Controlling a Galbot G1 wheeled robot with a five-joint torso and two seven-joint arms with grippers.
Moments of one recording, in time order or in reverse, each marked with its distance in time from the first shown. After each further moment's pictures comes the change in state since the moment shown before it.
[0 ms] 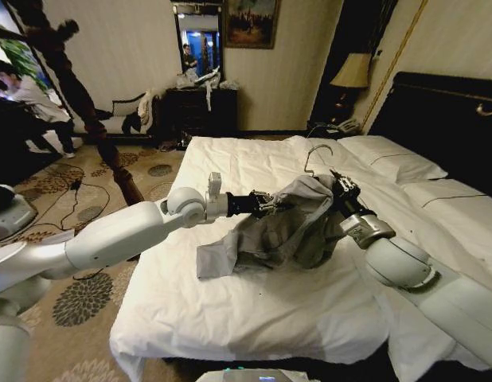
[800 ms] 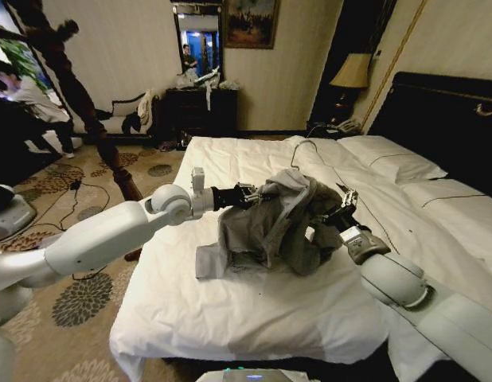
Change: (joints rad) left arm 0.038 0.089 -0.066 -0.007 -0.005 -0.007 -0.029; right arm -0.120 0.085 0.045 0.049 0.138 0.024 0.074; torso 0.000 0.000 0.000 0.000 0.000
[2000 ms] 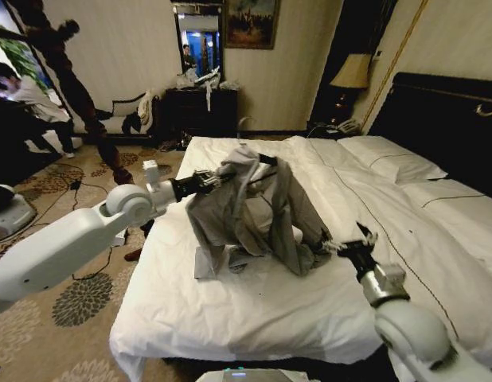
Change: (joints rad) left arm 0.276 0.236 -0.357 -0.042 -0.030 -0.027 -0.107; right arm -0.593 0.555 0.372 0.046 0.083 0.317 -0.075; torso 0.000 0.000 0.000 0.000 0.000
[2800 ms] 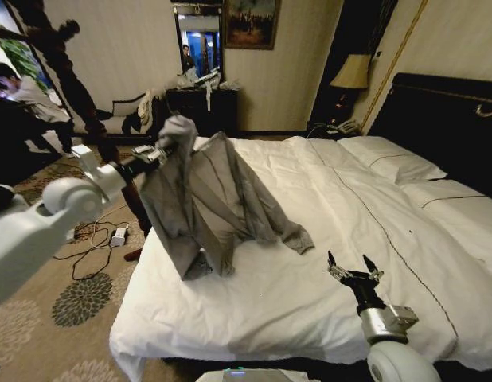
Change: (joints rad) left arm 0.114 0.108 -0.304 0.069 -0.019 -0.017 -0.160; right arm -0.046 0.255 -0.002 -0.032 0.016 0.099 -0.079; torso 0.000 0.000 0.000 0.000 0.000
